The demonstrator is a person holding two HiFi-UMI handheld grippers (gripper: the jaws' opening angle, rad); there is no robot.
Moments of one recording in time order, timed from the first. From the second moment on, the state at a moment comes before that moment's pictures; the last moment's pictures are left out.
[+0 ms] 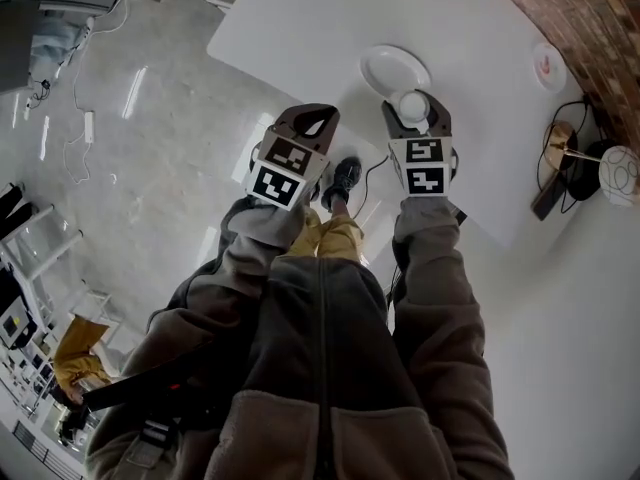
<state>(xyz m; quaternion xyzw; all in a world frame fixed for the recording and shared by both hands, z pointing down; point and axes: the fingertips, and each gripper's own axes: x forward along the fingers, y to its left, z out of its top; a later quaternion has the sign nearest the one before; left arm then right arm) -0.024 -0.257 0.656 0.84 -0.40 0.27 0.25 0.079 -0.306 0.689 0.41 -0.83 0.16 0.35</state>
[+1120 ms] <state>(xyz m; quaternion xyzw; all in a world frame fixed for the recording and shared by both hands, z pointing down) -0.051 -0.258 0.716 0.82 -0.40 0.29 0.31 0.075 -0.365 0.781 0.42 -0.80 0.18 0.38</state>
